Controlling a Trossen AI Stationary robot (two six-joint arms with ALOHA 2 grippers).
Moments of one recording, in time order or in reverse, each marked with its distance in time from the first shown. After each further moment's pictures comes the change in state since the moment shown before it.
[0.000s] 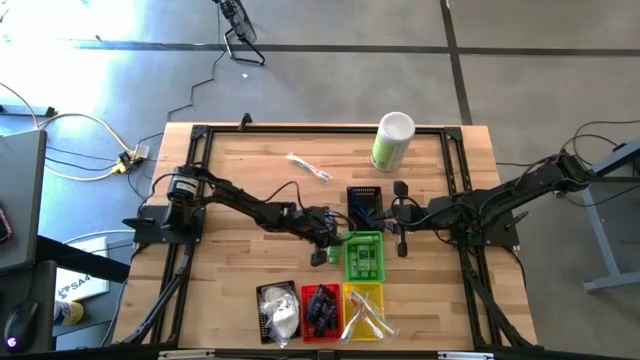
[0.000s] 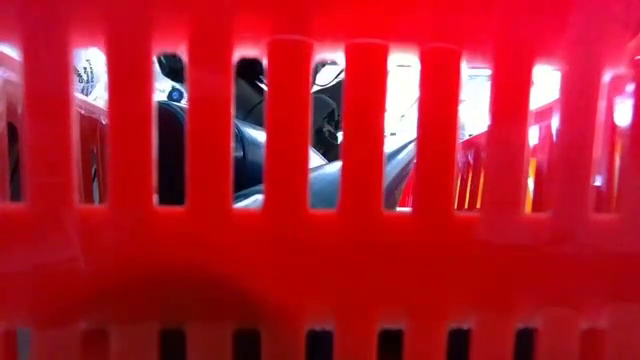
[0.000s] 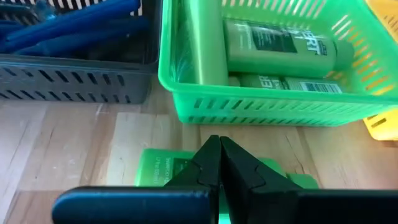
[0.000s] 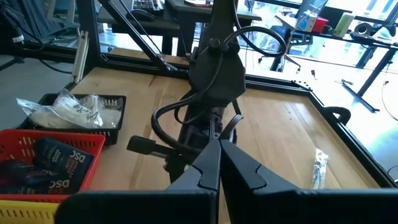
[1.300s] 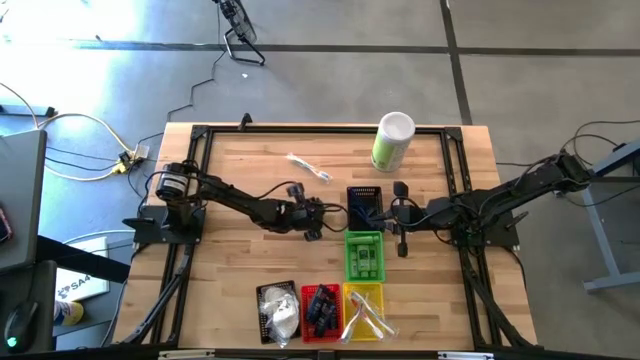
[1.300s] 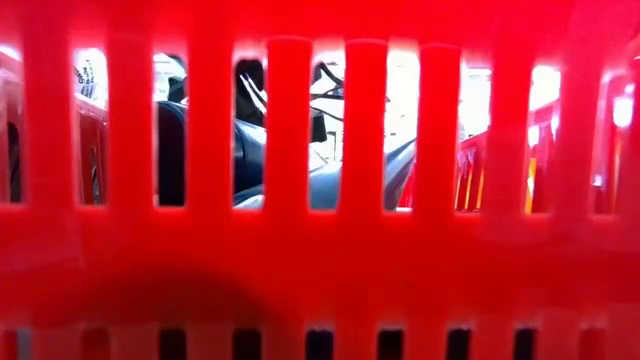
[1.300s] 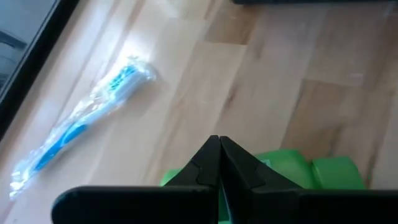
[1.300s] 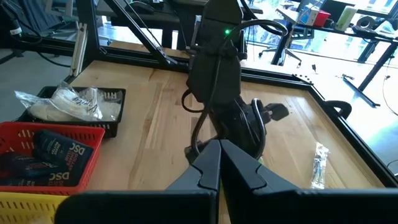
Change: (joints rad) left arm 0.001 -0.087 0.004 -0.431 -0.726 -0.002; right arm 0.000 0.000 0.000 -0.027 0.000 0.008
